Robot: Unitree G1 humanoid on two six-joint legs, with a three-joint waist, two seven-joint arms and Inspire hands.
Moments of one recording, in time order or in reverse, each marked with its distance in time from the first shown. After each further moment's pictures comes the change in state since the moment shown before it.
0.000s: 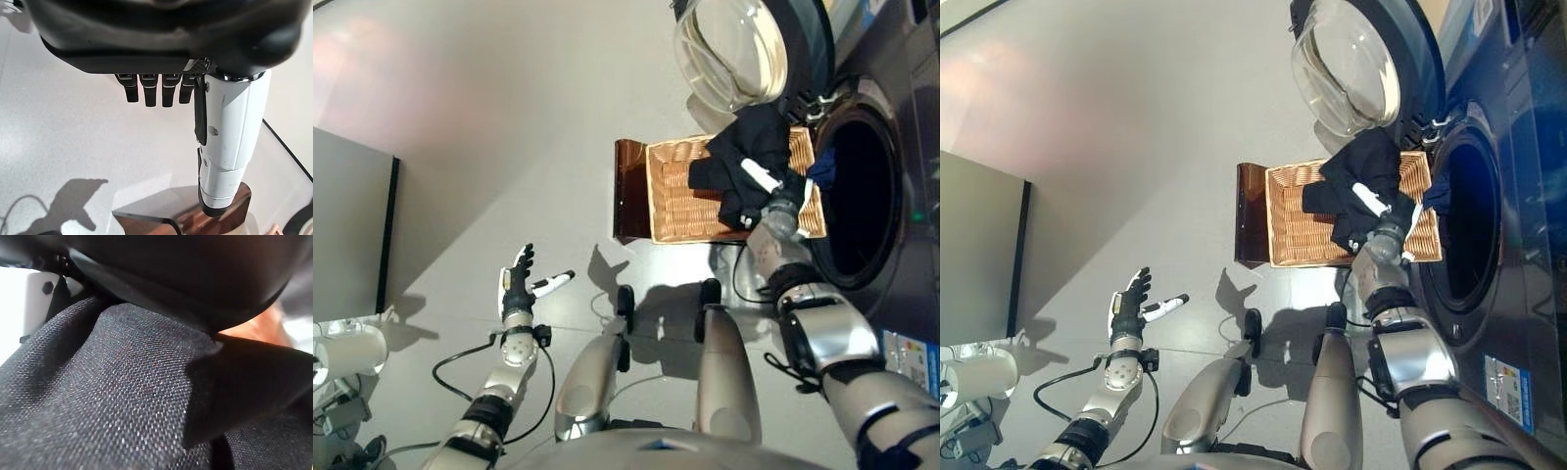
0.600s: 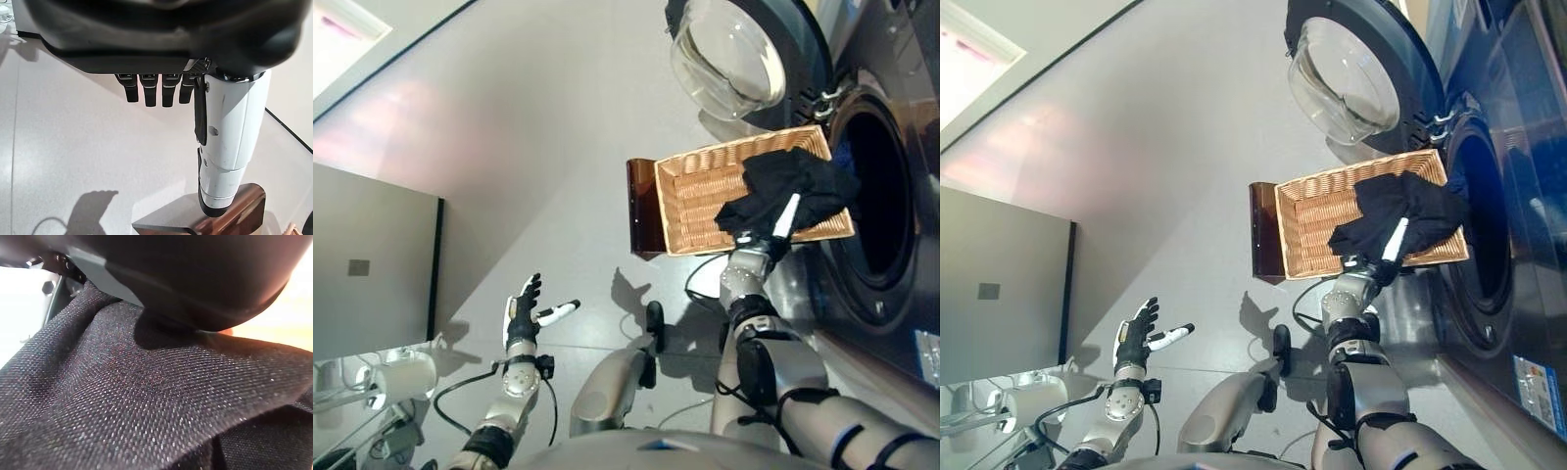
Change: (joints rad) left arm 0.114 -0.026 -0.051 0.000 0.006 -0.004 -0.038; right arm 0.083 0.202 -0.283 -0.131 0.605 -0.384 0.161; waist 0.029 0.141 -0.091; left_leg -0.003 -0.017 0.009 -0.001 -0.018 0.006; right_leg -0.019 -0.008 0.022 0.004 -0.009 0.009
